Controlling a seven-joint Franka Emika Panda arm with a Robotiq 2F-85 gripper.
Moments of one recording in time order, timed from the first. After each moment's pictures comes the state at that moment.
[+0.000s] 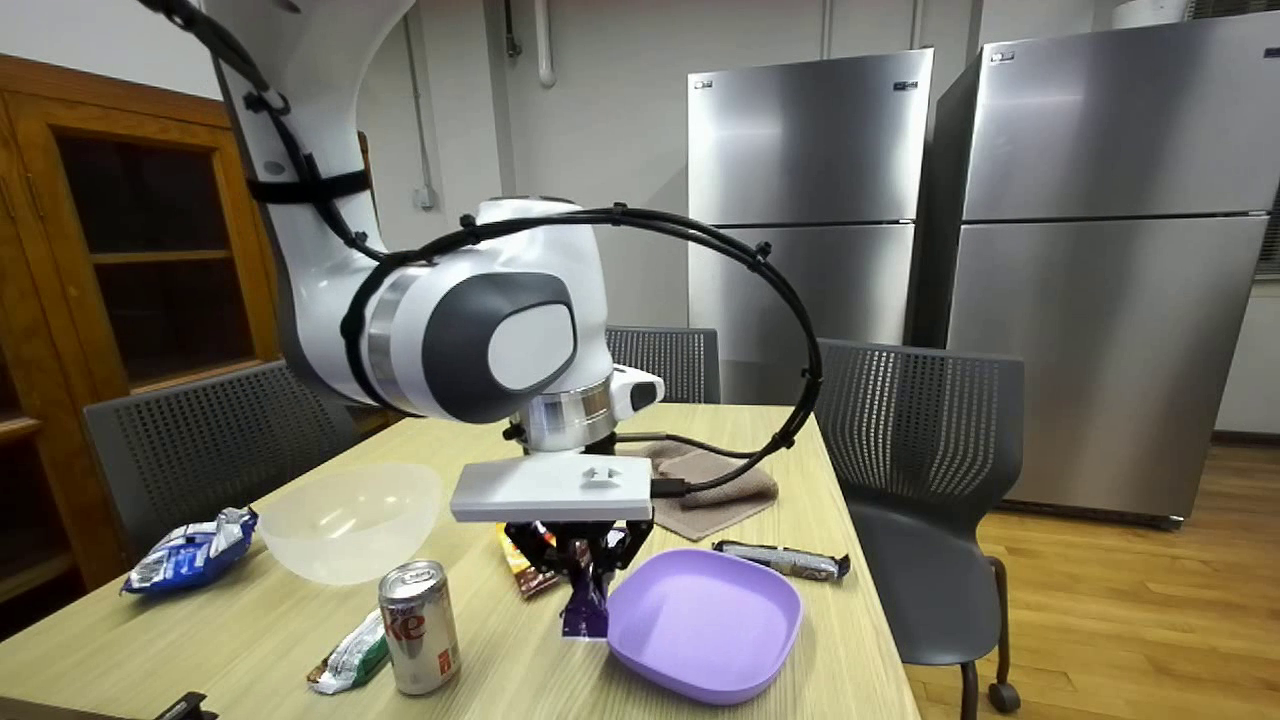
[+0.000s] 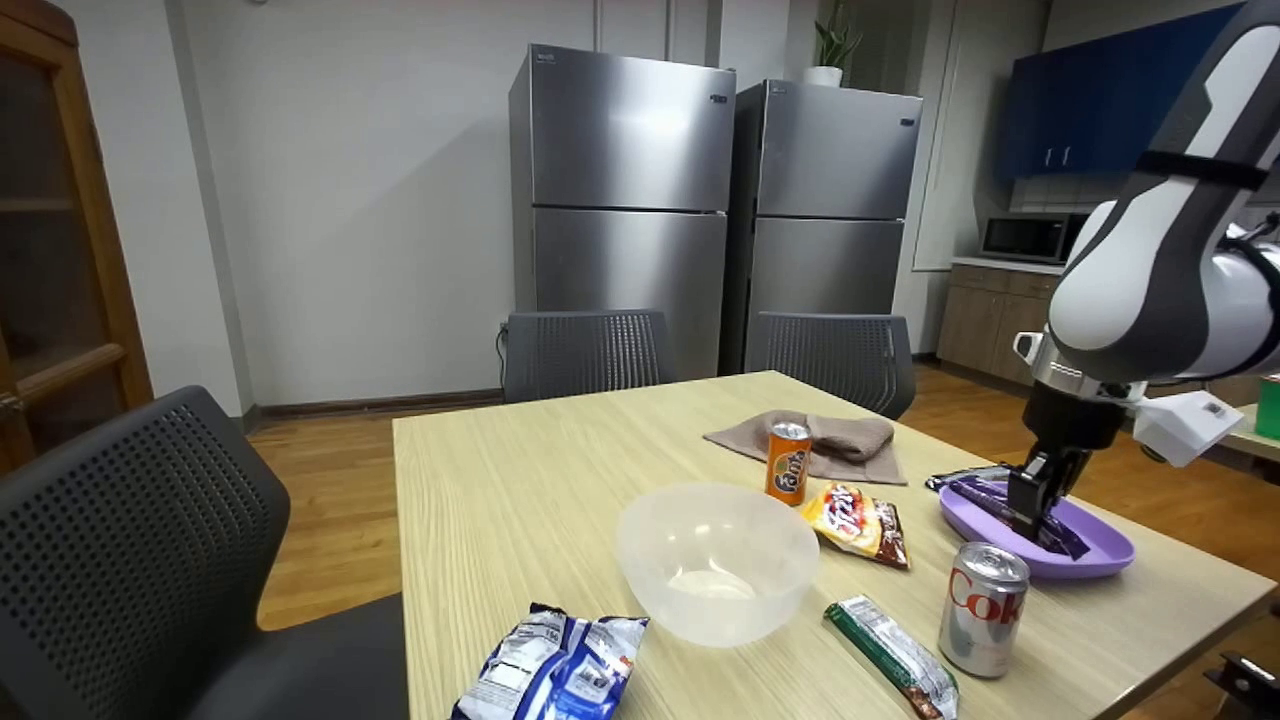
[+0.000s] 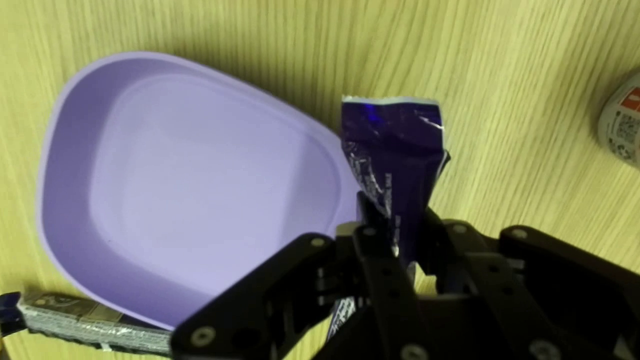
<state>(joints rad) -0.52 0.24 0.09 -2.70 -0.15 3.07 -0.52</state>
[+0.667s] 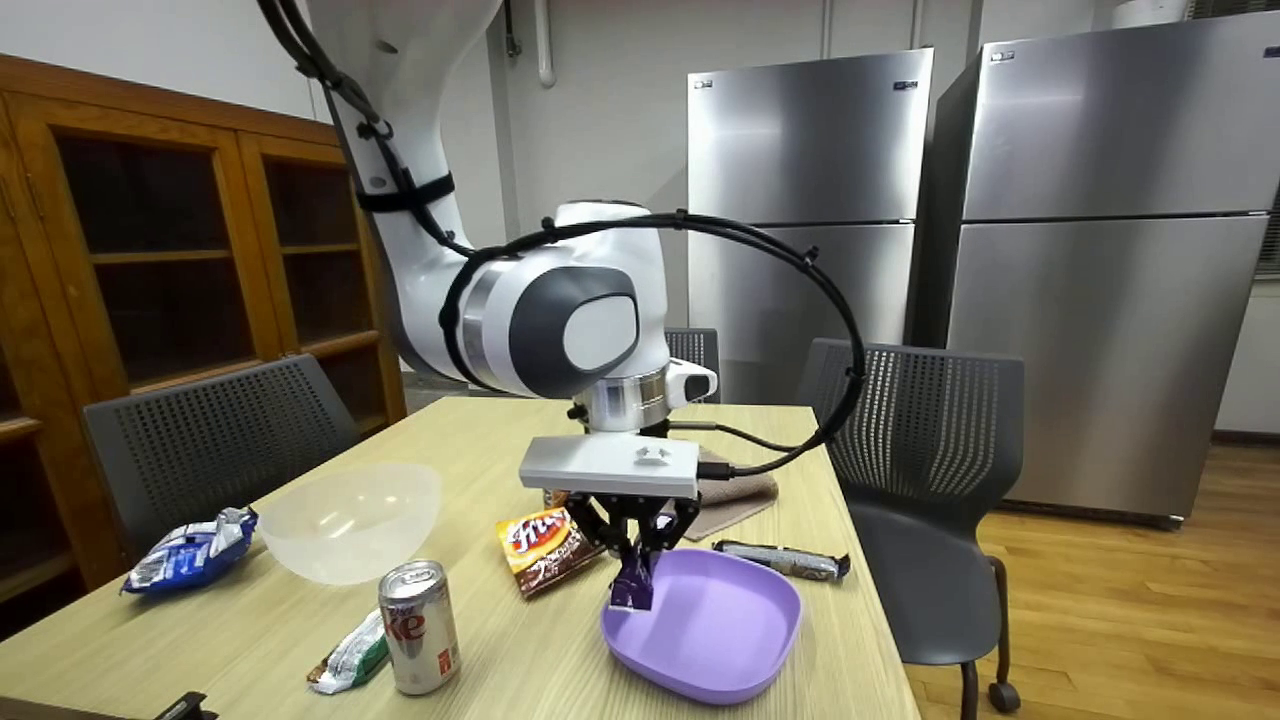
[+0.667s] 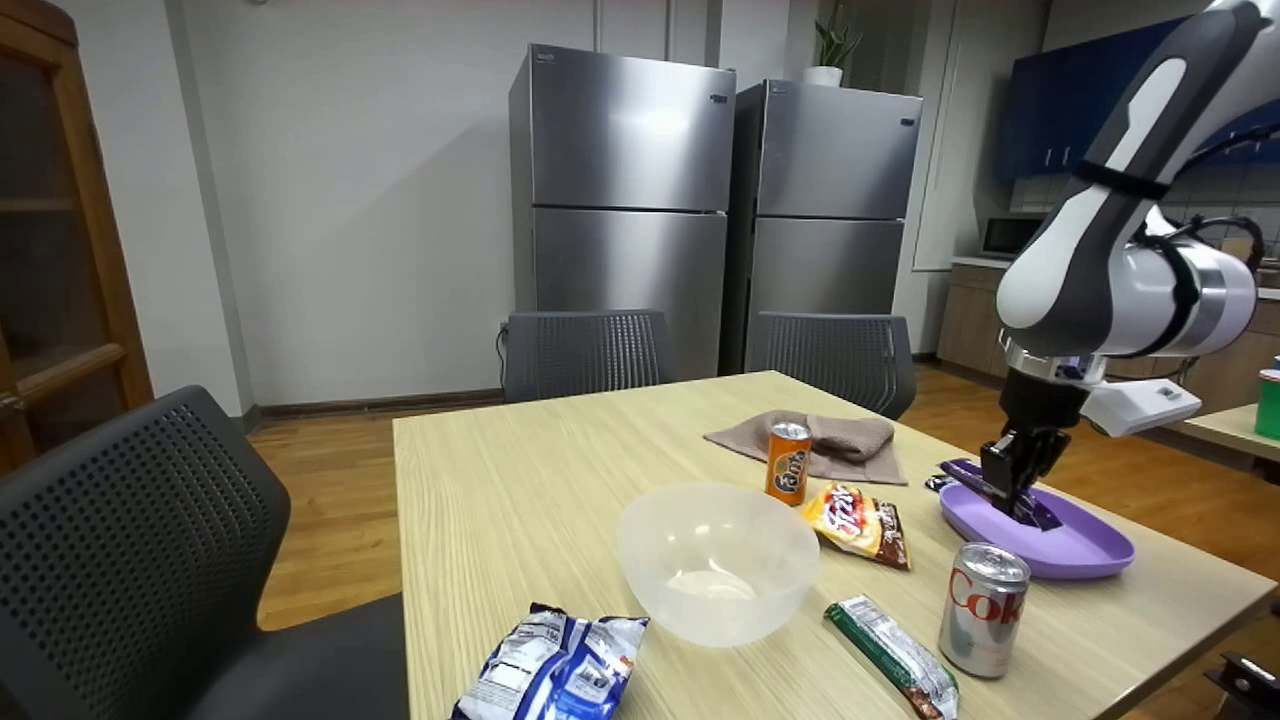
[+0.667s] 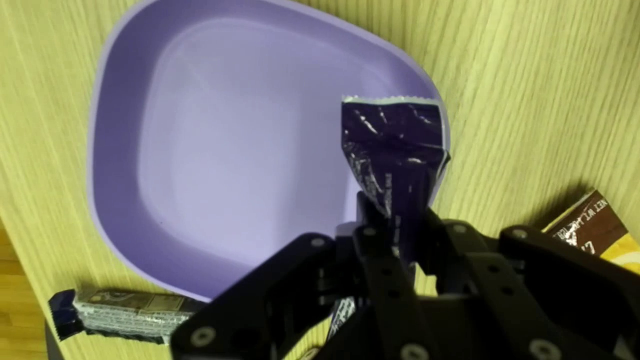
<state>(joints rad) -0.47 0.34 0.03 -2.51 -0.05 2.95 -0.49</state>
